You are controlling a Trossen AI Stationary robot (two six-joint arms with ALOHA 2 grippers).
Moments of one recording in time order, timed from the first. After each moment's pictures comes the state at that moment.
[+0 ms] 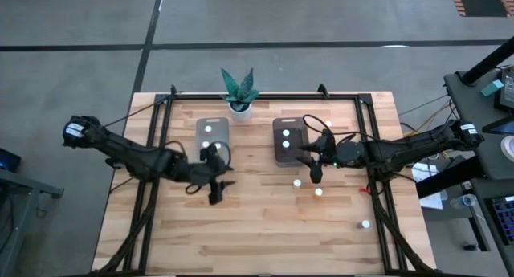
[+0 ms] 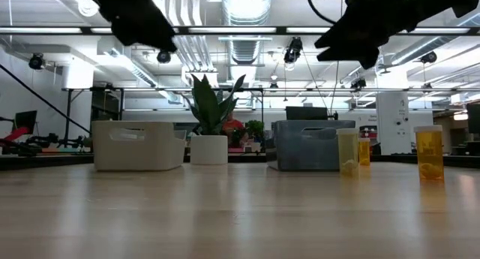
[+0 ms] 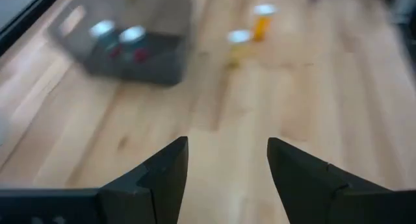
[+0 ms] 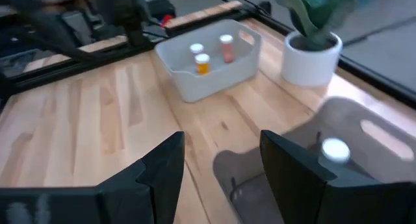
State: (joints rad) left arm -0.33 1.19 0.88 -0.37 -0.39 -0.38; right arm 0.14 1.01 0.55 0.06 0.38 0.34
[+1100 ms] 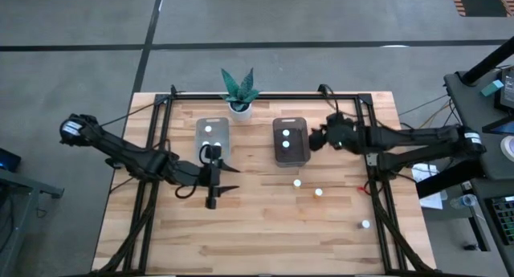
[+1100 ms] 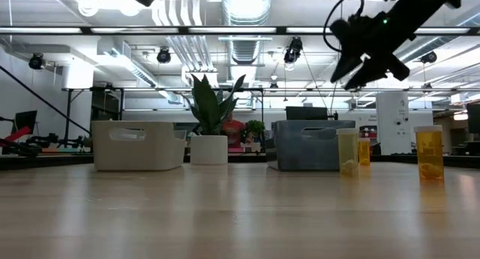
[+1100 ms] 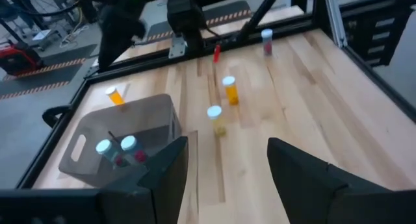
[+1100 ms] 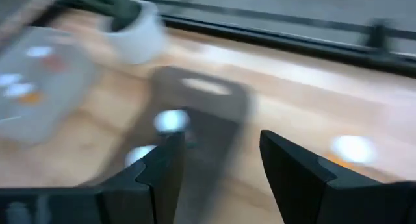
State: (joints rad) left arm -0.38 1.14 0.86 -0.10 -0.40 0.06; right arm -0.10 1.02 0.70 -0.47 0.58 0.80
